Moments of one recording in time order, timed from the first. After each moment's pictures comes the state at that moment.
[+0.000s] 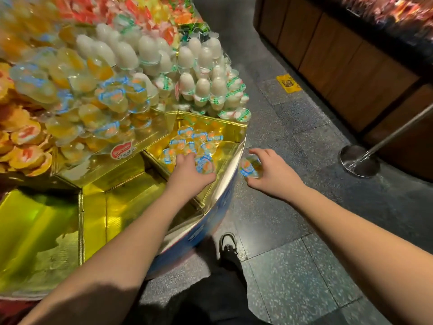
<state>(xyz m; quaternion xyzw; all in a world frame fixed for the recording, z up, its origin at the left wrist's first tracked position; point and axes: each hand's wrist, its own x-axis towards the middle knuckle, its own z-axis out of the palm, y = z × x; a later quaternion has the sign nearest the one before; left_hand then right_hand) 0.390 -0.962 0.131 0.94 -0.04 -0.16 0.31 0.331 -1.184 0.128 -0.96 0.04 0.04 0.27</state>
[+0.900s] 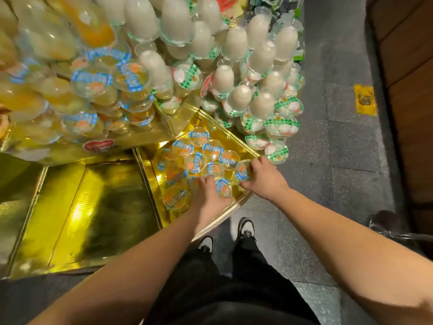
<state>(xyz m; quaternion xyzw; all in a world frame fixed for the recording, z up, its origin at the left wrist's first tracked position) 0.532 -1.078 0.004 0.88 0.19 -0.25 0.36 0.609 -1.237 0.019 -0.95 -0.09 0.26 0.14</state>
